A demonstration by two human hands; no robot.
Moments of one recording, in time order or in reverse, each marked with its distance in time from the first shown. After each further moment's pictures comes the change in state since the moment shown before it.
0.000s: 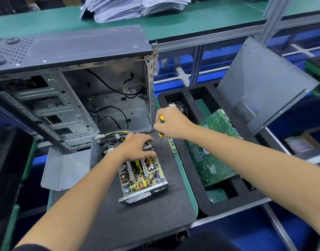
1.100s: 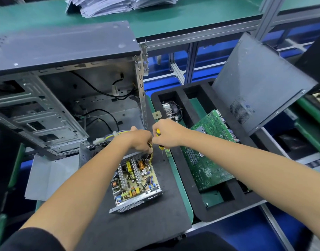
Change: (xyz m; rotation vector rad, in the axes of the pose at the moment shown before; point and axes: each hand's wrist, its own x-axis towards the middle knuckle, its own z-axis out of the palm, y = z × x) left_hand 0.057 0.031 -0.028 0.152 -0.341 -0.038; right_hand 0.009 0.026 0.003 -0.132 -0.225 0.050
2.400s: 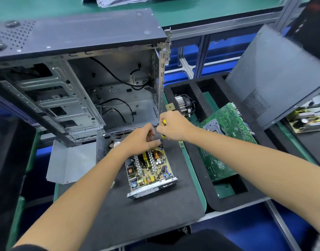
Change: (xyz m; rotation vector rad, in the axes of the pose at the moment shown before) left_hand -0.051 -0.035 0.054 -0.469 0.468 0.083; right_hand 0.008 -0.029 0.028 0.072 0.147 0.026
